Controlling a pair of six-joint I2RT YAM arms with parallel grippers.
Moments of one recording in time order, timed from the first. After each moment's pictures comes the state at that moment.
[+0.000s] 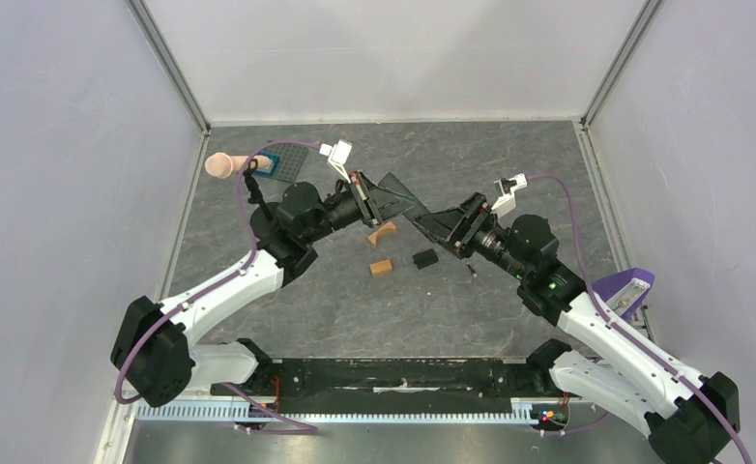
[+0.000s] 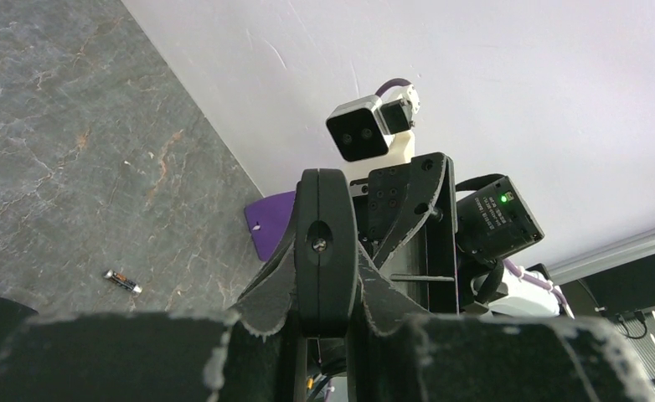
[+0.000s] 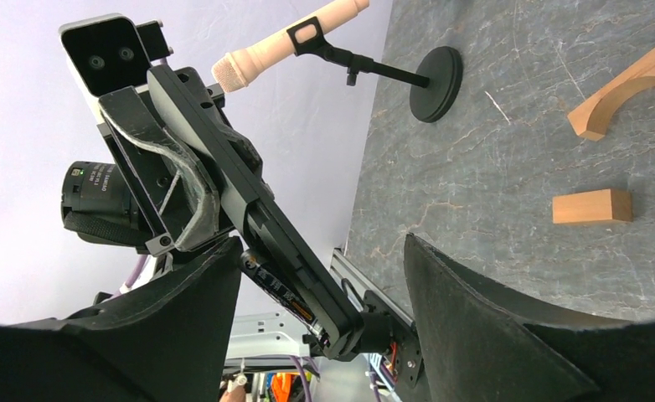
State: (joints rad) left arm -0.68 1.24 0.85 0.53 0.42 -0.99; right arm 0.61 0.86 0.64 0.14 -0.20 1.19
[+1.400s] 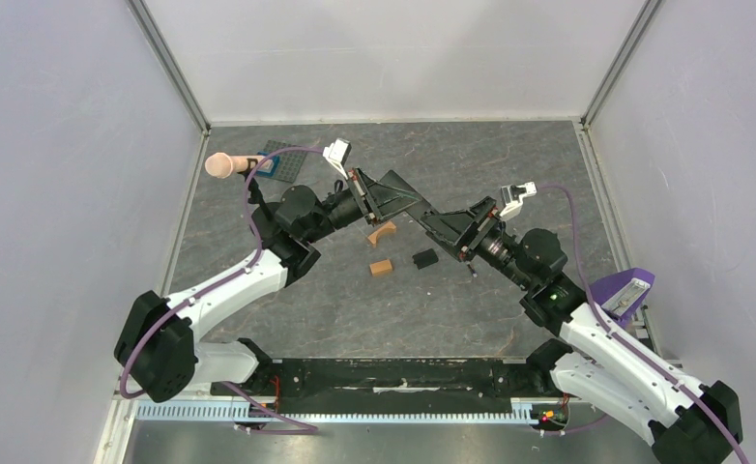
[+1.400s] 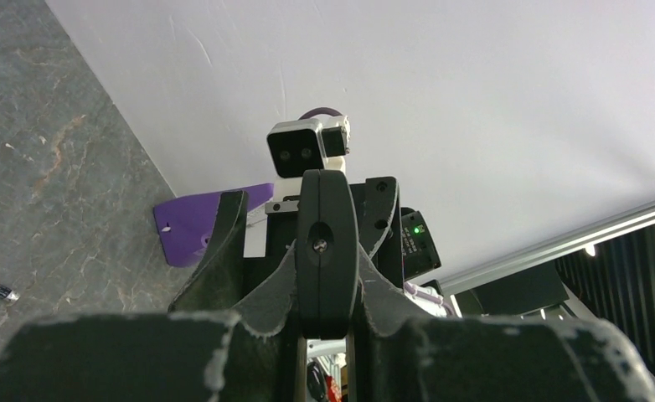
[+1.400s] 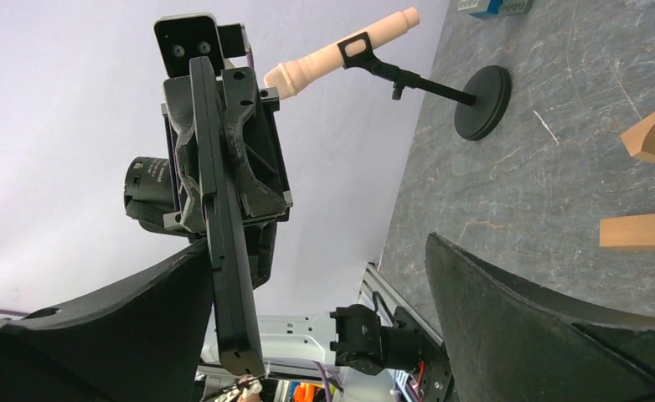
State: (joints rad) left arm -0.68 1.27 0.82 0.68 0.45 -1.26; right arm 0.62 0.79 0.54 0.31 -0.20 1.27
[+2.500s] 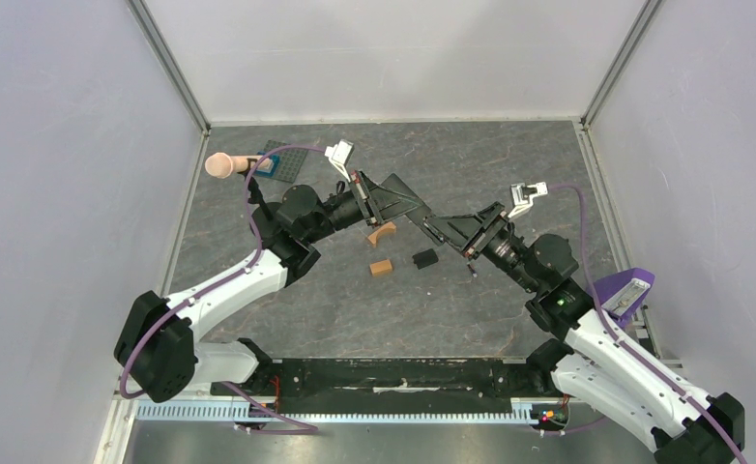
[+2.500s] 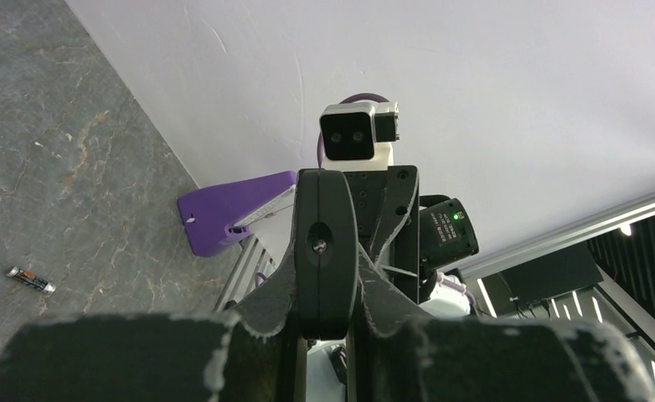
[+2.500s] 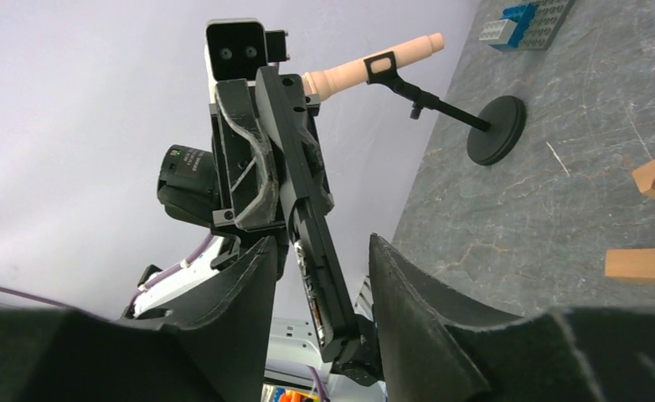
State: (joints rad) left arm -0.68 1.27 0.82 0.65 0.48 -1.18; right arm 0.62 0.73 0.54 0.34 -0.18 1.20
